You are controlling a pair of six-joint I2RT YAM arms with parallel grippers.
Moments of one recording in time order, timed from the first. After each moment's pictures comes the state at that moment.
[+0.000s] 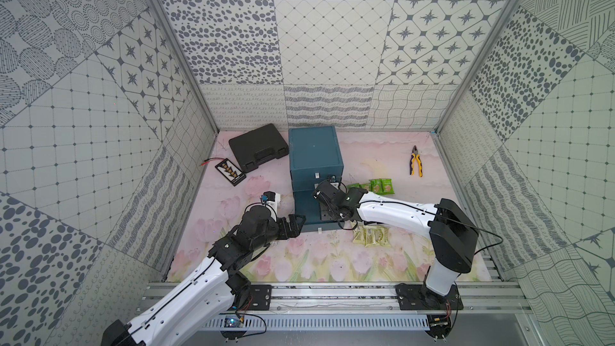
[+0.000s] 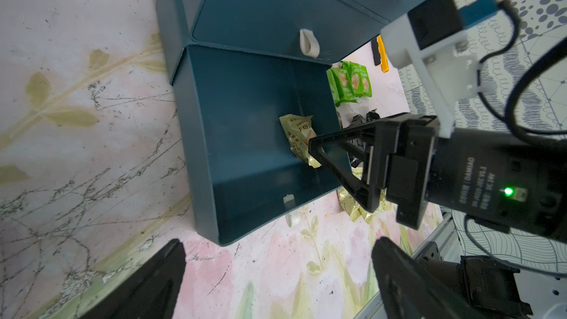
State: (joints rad) left arm -0.55 0.67 0.44 -0.33 0.14 -0.69; right arm 0.99 1.78 1.27 -0.65 0.30 0.80
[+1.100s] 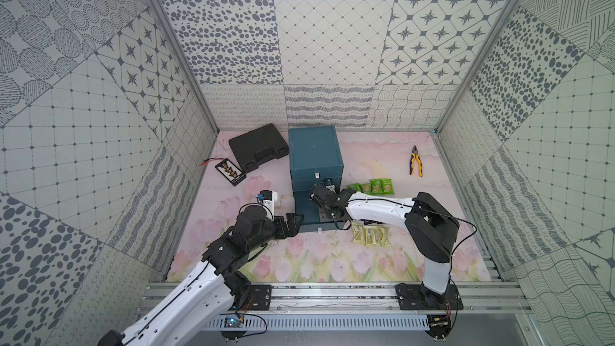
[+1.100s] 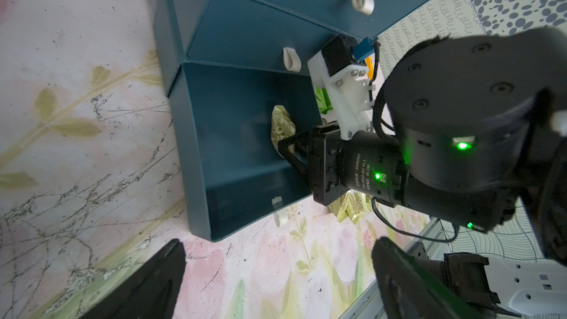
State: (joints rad) left arm -0.54 0.62 0.48 -0.39 0.14 -0.68; right arm 0.98 1.90 1.28 -0.60 0.35 0.74
